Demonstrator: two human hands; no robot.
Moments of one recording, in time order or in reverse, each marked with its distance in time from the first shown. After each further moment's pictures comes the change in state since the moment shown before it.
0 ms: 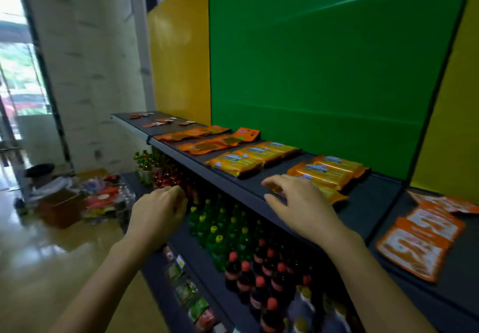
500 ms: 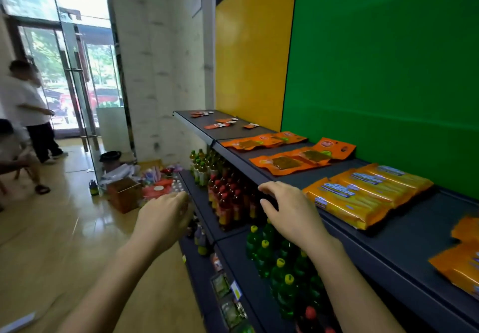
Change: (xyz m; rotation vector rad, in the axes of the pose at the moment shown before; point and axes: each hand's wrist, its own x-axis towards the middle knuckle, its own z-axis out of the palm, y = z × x) left_hand 0.065 -0.200 0.055 0.105 -0.044 -0.206; right_hand 0.200 -0.099 0.163 0.137 -0.086 -0.135
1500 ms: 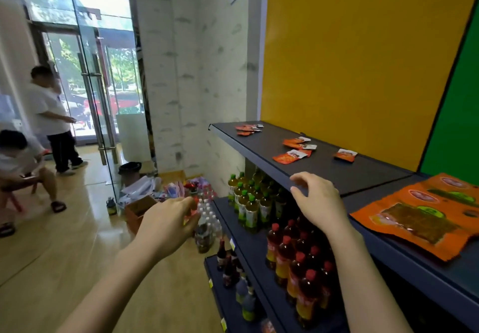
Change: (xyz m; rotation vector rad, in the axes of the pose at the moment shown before) left_hand 0.301 -0.340 0.148 0.074 -0.074 0.025; right_hand 0.440 -0.069 0.225 0.136 0.087 0.195
